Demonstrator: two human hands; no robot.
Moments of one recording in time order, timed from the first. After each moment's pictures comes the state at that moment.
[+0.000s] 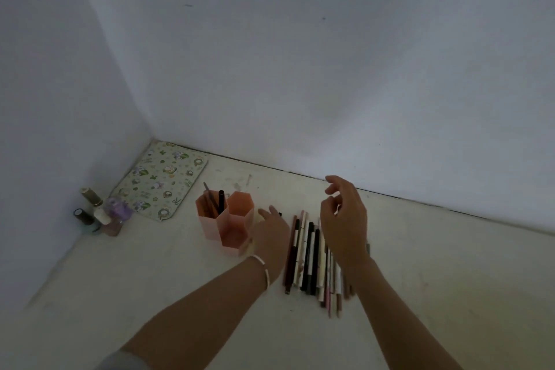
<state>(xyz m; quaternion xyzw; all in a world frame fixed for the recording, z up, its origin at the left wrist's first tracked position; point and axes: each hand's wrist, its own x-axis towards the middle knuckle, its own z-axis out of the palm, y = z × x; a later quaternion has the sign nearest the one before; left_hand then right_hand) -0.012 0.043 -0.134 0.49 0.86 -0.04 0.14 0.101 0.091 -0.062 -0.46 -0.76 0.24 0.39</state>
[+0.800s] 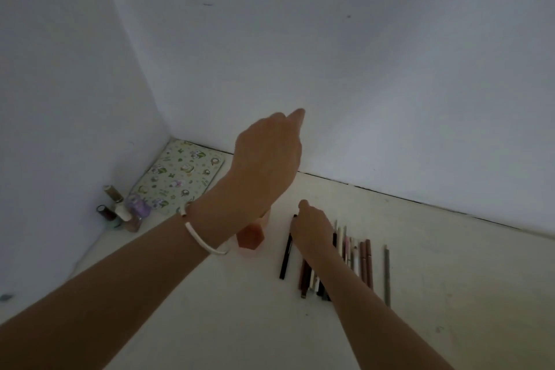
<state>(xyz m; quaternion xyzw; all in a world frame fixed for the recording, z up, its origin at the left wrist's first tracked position) -0.076 0.032 0.075 0.58 0.79 0.20 -0.06 0.032 0.087 -0.122 -0.53 -0.83 0.20 0.01</state>
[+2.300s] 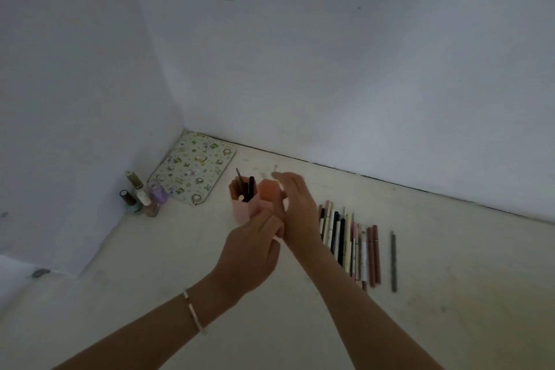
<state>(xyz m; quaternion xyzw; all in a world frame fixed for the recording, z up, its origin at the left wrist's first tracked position) -0.055 -0.090 -0.059 0.62 0.70 0.35 0.01 0.008 0.027 -0.082 -0.30 -0.85 0.22 0.37</state>
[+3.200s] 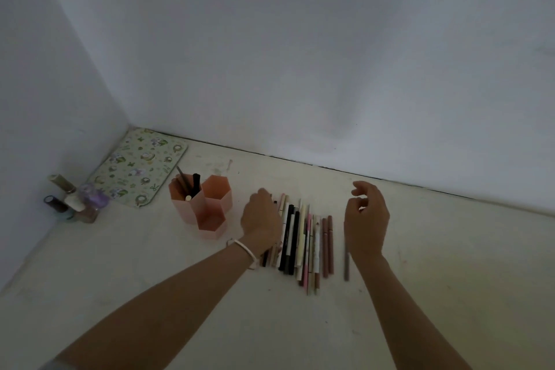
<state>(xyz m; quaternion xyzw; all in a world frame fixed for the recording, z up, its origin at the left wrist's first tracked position) 0.017 0.049 -0.100 0.35 0.88 0.22 0.21 0.179 0.114 -0.092 -0.57 -0.67 0.23 0.41</state>
